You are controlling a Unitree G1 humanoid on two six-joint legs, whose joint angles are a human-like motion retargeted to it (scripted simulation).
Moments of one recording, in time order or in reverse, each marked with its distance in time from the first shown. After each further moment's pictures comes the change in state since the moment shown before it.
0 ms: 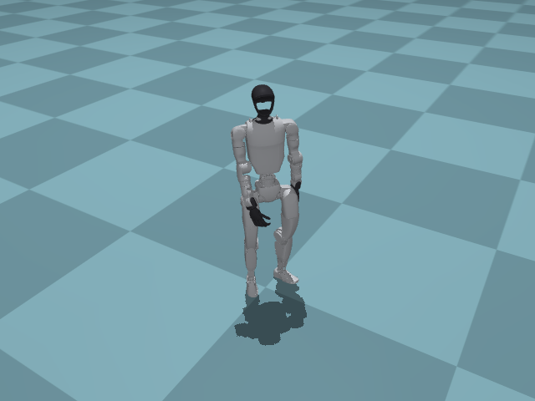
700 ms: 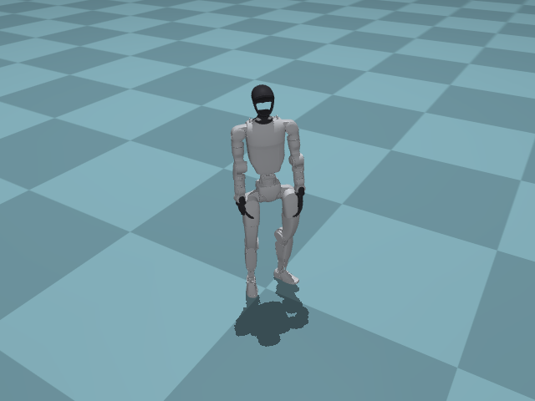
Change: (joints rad) left arm -0.213 -0.011 -0.036 -0.012 0.065 -0.052 -0.046; right arm 0.151 -0.070 -0.174 0.185 0.150 0.167 0.003; waist 0.001 0.001 0.026; left_leg -0.004 -0.012 0.014 0.008 0.003 0.007; right_leg -0.001 -0.021 -0.009 0.002 0.005 0.002
